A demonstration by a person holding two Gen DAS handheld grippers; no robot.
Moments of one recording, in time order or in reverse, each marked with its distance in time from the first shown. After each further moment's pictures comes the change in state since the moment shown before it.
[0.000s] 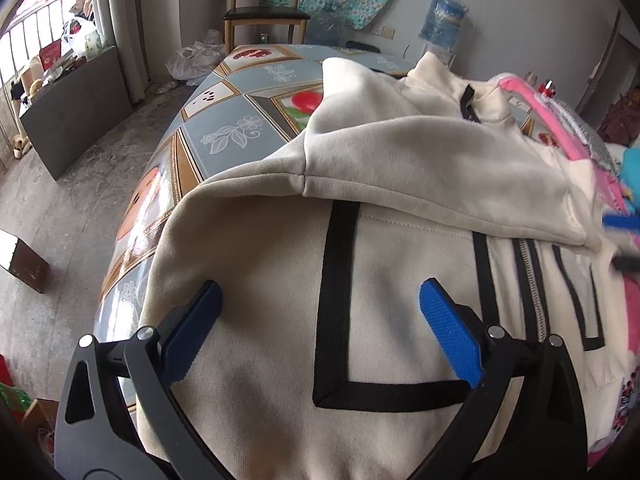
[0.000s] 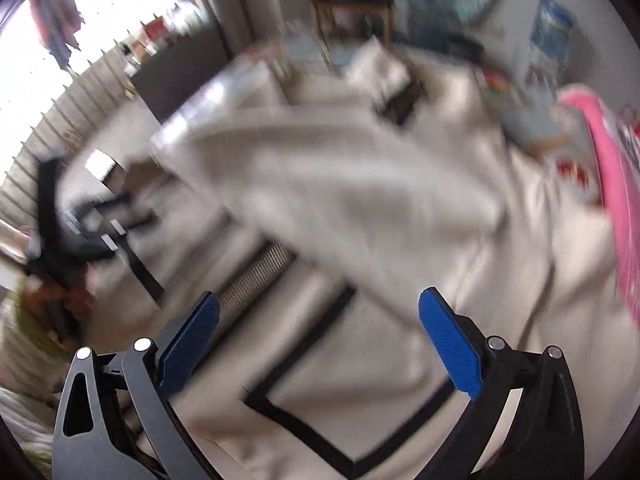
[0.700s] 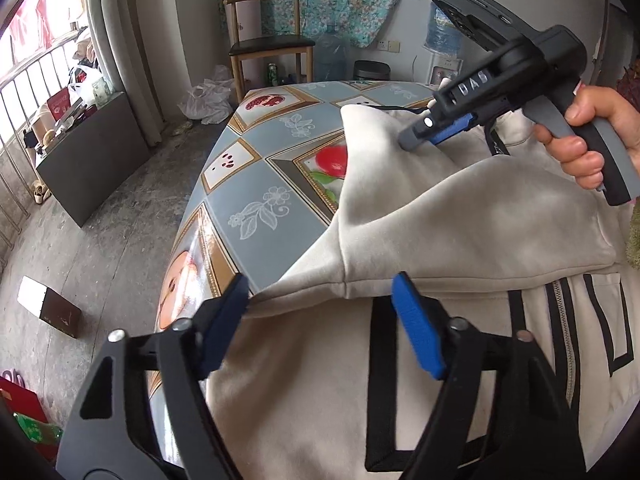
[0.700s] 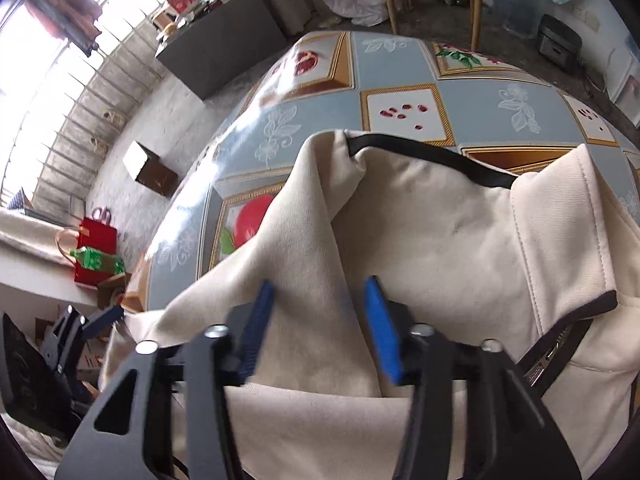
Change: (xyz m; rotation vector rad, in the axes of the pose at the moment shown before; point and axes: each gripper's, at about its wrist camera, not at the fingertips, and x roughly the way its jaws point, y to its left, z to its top) left arm 0.002 0.001 0.044 0.109 -0.066 0.129; right arm 0.204 0.025 0.185 -0.064 0.268 0.202
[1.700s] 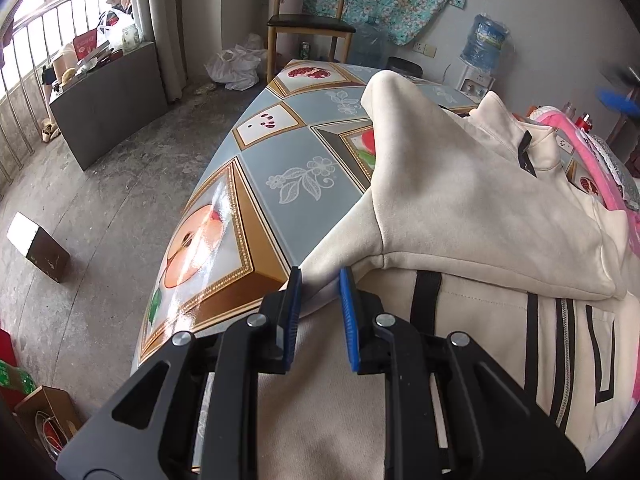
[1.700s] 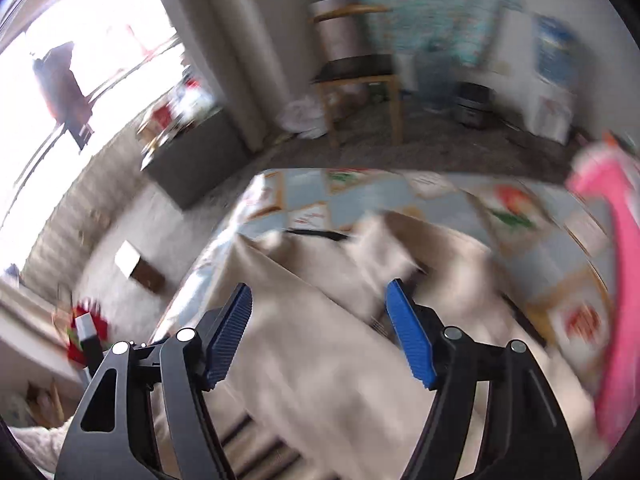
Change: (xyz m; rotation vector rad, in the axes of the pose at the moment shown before) left arm 0.014 0.030 -0.010 -0.190 0.048 -0.007; right arm -0.206 -0.052 -0.124 0.242 -0.457 -0.117
